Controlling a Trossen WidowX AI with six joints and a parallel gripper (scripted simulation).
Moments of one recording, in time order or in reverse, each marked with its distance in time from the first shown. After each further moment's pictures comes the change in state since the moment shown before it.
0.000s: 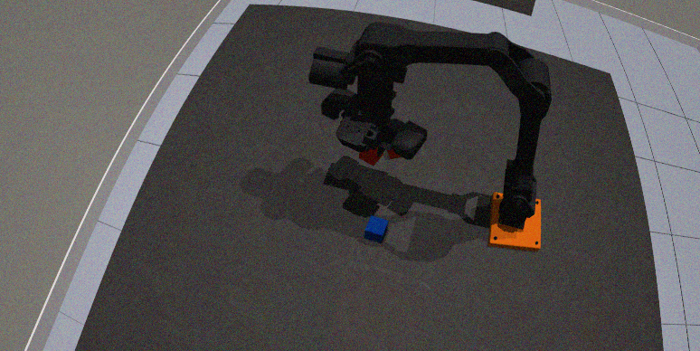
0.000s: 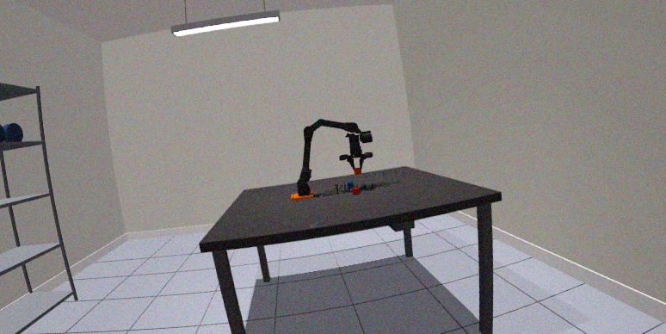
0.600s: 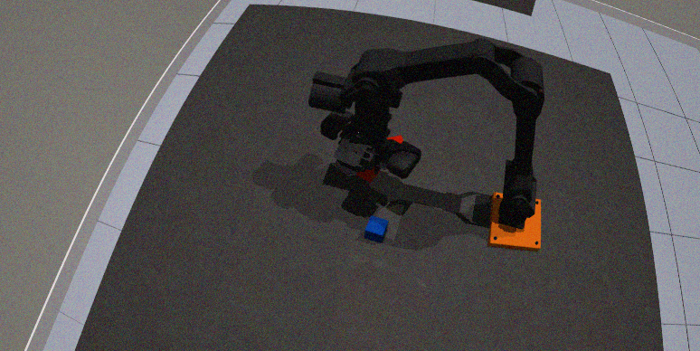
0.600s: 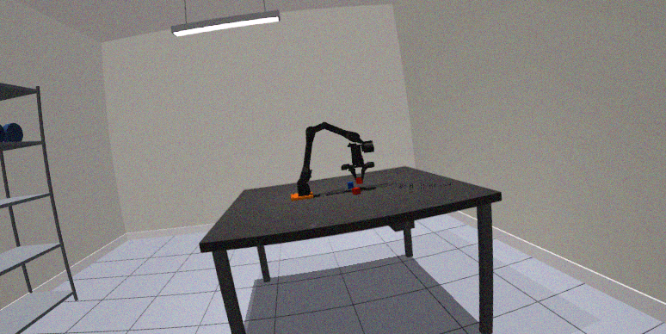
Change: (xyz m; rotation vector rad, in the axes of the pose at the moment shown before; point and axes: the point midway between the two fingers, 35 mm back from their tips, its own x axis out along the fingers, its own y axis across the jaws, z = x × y) arm 0.057 -0.003 0.001 0.000 0.000 0.000
